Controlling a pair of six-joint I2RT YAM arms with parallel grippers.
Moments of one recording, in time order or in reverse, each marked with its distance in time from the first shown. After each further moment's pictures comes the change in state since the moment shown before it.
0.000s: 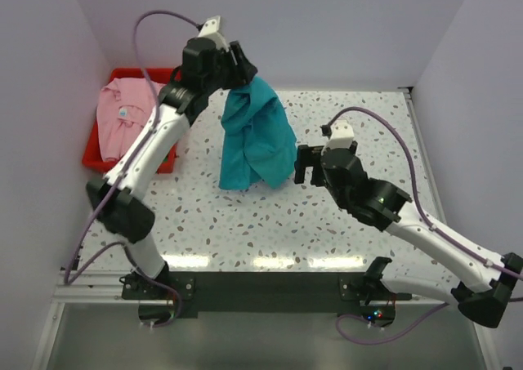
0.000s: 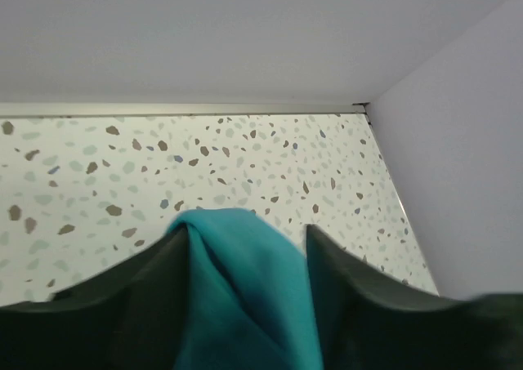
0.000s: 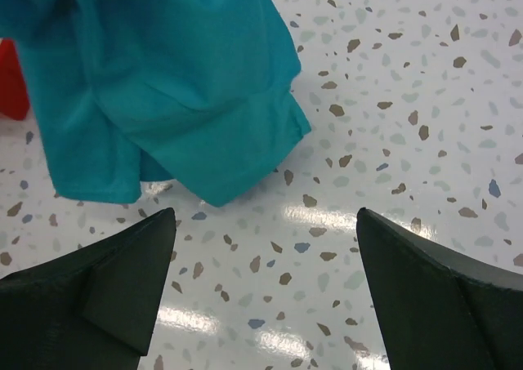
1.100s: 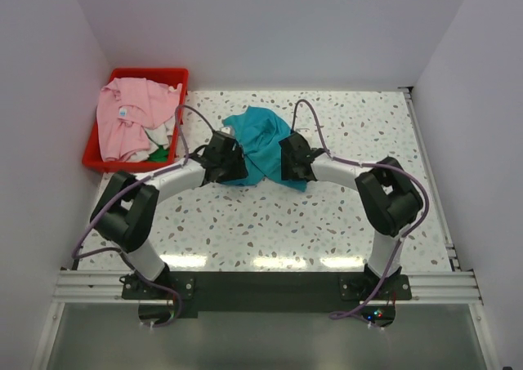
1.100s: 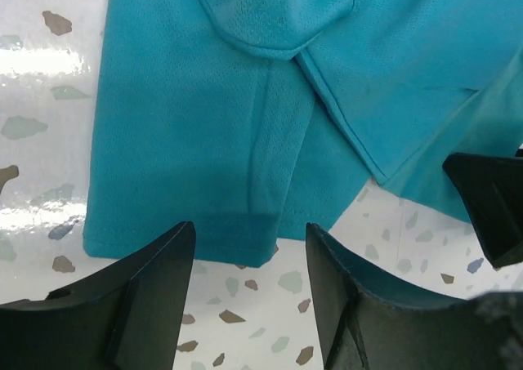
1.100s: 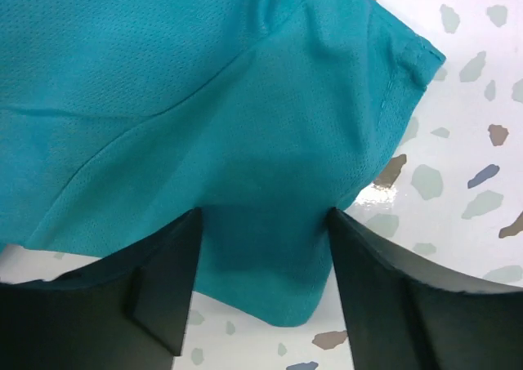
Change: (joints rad) left arm -0.074 0.025 -0.796 0.161 -0.058 -0.116; right arm -0.278 0.870 0.102 0.201 -0.217 0.068
